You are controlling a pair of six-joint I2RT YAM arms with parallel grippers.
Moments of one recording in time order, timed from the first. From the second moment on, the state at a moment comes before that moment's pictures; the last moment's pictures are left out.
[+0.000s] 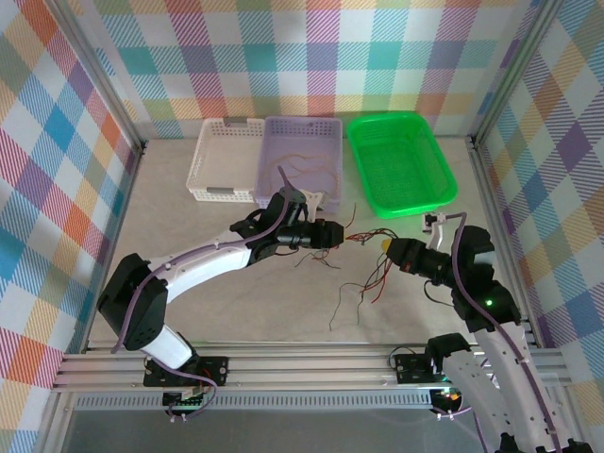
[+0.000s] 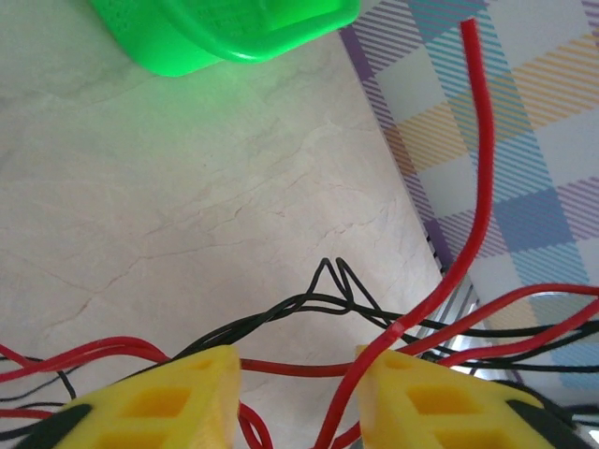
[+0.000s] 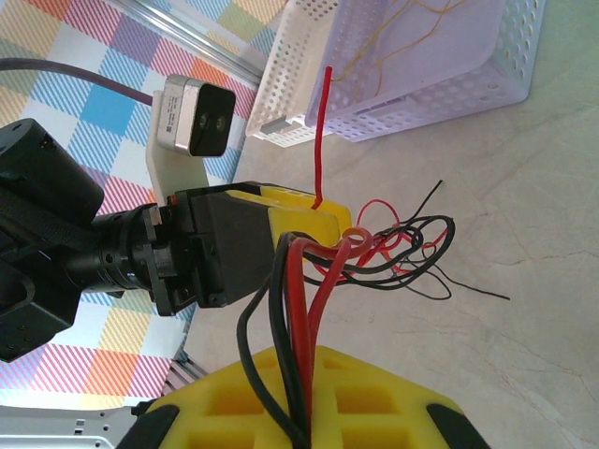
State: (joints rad) left arm -0.78 1.57 1.10 -0.09 0.39 -0.68; right arm 0.22 0.58 0.70 -0.52 -0.62 0.71
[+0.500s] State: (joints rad) left arm -0.78 1.46 1.12 -0.22 0.29 -0.66; right arm 0.22 0.57 0.69 -0.60 -0.52 0.71
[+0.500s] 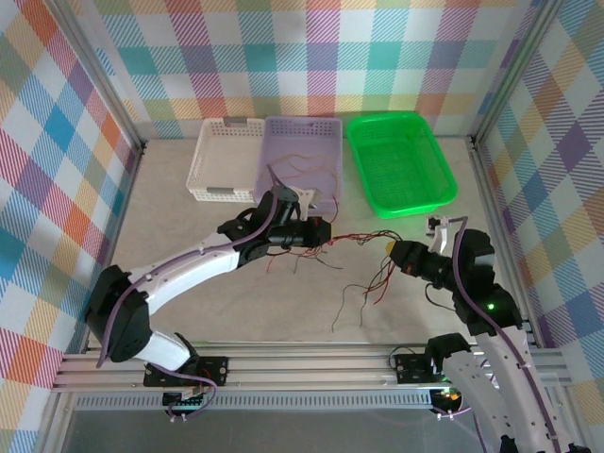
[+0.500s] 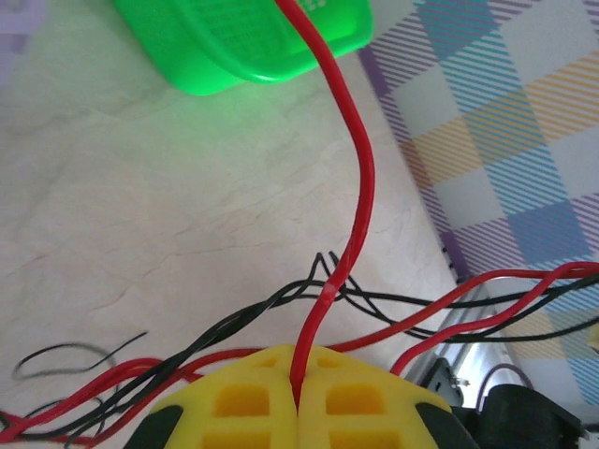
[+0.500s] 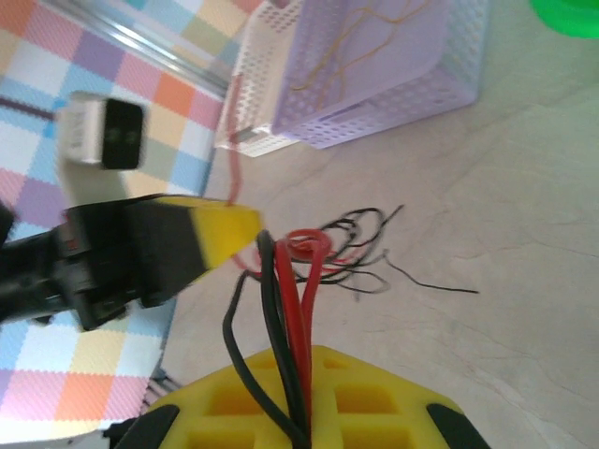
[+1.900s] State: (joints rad) left arm -0.49 0.96 1.55 -1.02 -0.17 -0.45; right arm 0.05 0.67 0.58 -0.74 -0.17 0.67
